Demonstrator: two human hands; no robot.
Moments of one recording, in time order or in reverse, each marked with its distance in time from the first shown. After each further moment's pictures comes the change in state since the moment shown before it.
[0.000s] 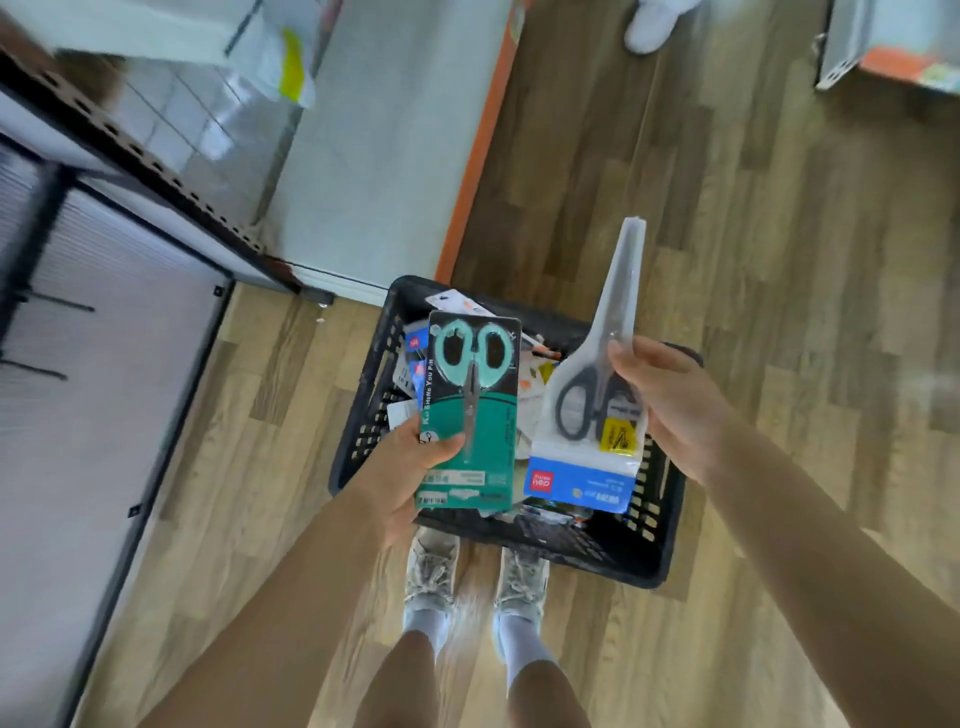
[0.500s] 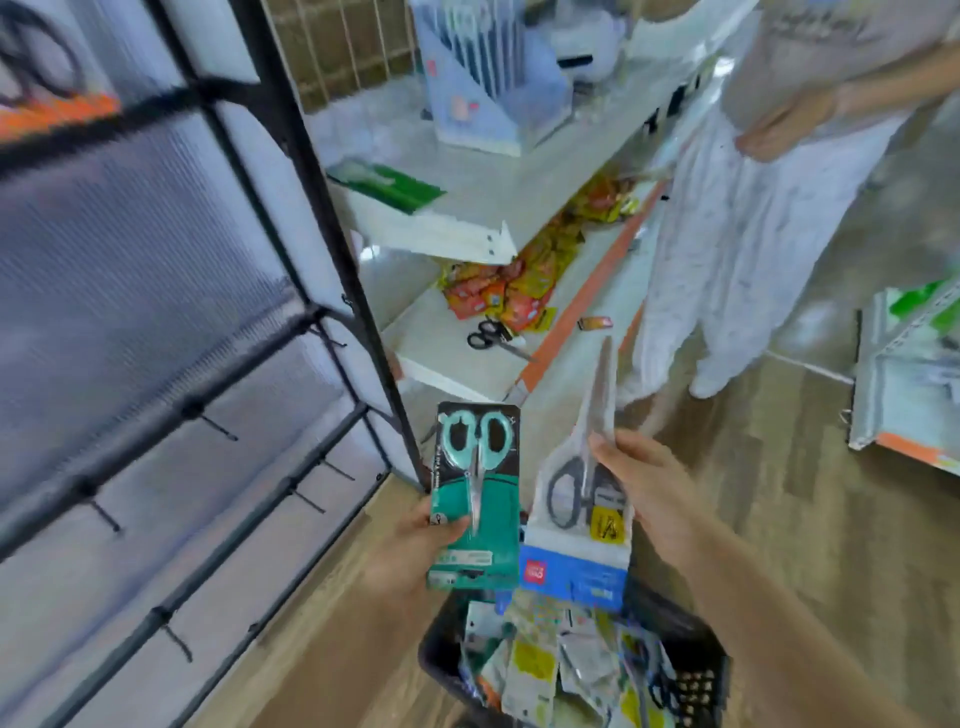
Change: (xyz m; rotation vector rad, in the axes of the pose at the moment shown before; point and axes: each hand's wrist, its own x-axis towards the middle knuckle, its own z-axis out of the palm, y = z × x) left_hand -0.248 0.127 0.002 -0.194 0.179 0.466; right_hand -0.177 -0.209 0.113 -0.214 -0.222 -0.397
